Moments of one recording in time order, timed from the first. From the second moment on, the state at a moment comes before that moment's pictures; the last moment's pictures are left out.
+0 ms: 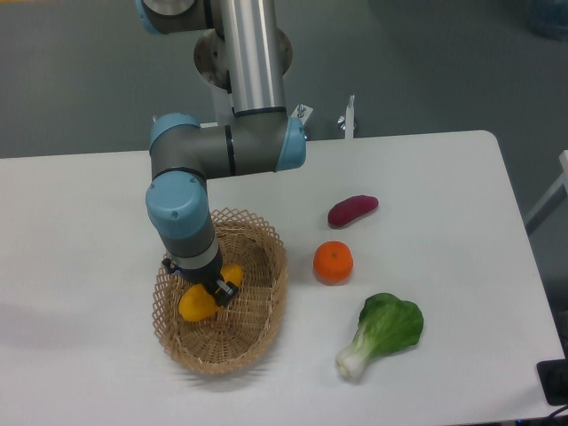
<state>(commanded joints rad) 2.11 -2.02 -1.74 -0.90 1.60 0.85</state>
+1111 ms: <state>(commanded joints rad) 2.27 -1.93 -1.50 -1.05 1.54 0.93</state>
